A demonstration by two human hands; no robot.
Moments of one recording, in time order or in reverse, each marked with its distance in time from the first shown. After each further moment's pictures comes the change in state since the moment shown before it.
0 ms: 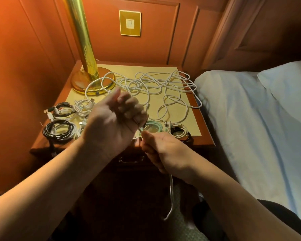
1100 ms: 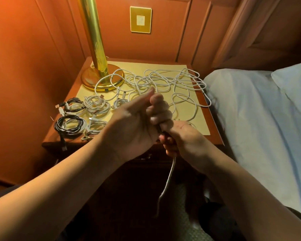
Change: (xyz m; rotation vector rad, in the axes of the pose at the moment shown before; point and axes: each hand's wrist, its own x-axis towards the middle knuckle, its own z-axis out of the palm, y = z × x) left_hand -0.005 -0.010 -0.004 0.071 -0.377 -0.235; right_hand 0.006 -0.001 -0.017 0.093 0.041 -0.069
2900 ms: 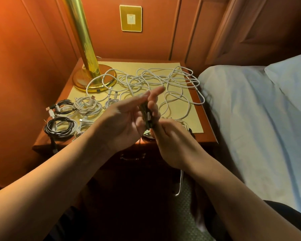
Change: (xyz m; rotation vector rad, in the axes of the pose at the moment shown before) left_hand 0.016 0.004 -0.019 0.040 0.091 -0.023; right_hand -0.004 -0.002 0.005 -0.680 0.174 -0.296
